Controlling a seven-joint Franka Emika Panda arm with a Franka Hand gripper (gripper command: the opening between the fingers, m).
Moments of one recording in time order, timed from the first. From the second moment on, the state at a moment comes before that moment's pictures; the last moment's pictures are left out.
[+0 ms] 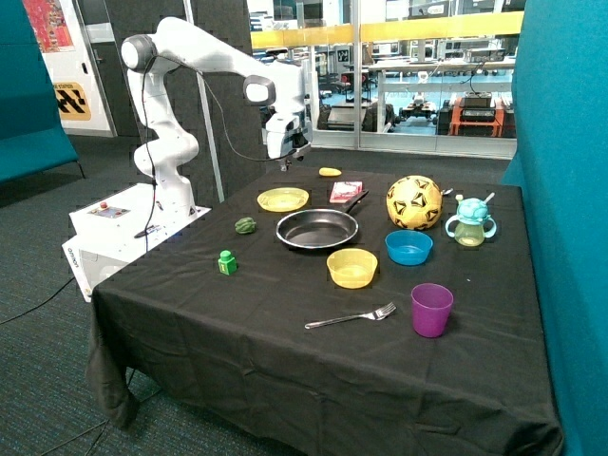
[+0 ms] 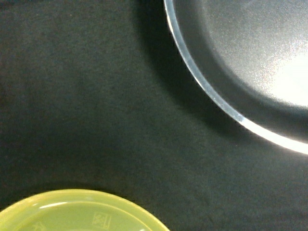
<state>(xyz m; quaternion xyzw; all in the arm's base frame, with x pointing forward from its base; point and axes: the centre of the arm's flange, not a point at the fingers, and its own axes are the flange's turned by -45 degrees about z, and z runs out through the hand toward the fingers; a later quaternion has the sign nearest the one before) 0.505 0.013 0.448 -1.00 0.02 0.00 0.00</state>
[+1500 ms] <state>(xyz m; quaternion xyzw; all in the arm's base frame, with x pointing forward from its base) 0.459 -0.039 0.427 -1.00 -0.08 0.00 0.00</state>
